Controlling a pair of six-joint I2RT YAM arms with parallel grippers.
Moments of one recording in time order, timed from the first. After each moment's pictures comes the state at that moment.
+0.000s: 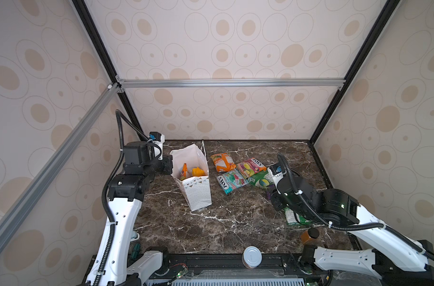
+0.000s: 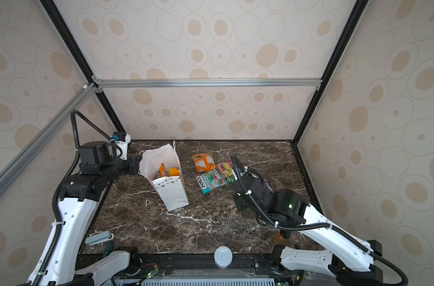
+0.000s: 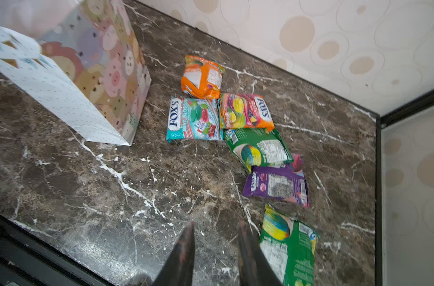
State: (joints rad) left arm -0.04 1.08 1.35 -0.82 0.21 -0.04; right arm 1.01 1.05 1.34 -1.16 0.53 0.38
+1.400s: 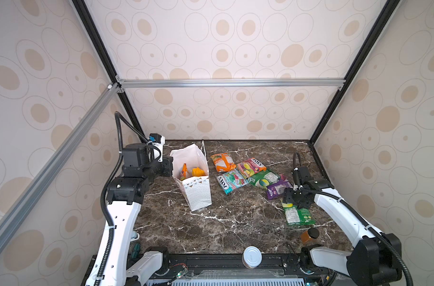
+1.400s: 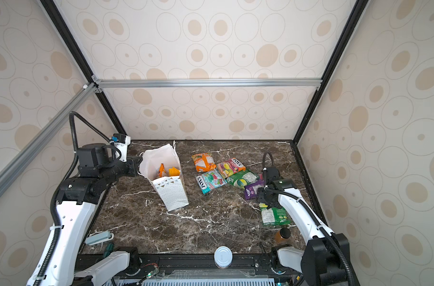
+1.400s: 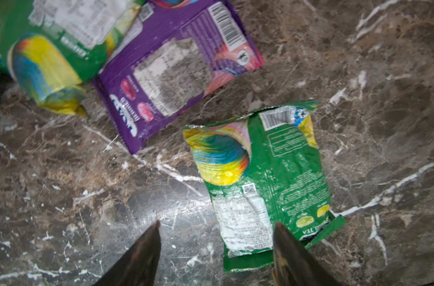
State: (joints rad) left arm -0.04 1.04 1.34 -0.83 0.24 -0.04; right arm 0.13 1.22 0.90 -0.94 0.10 0.46
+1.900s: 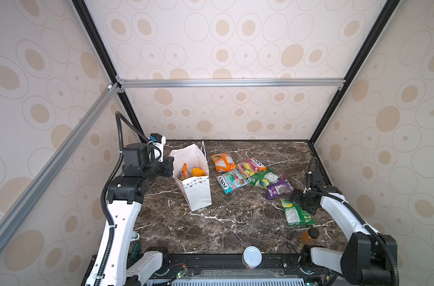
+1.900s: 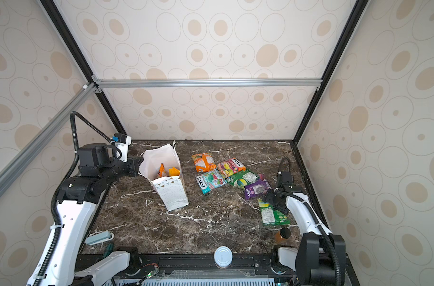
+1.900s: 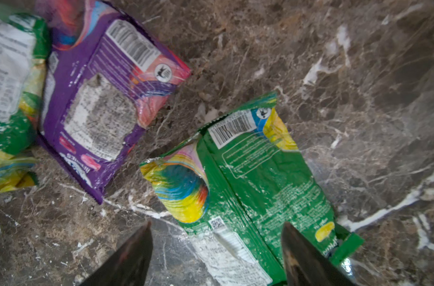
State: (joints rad) left arm -0.04 1.05 1.34 -0.83 0.25 -0.04; right arm -0.09 1.23 0.76 -0.78 -0.02 0.52
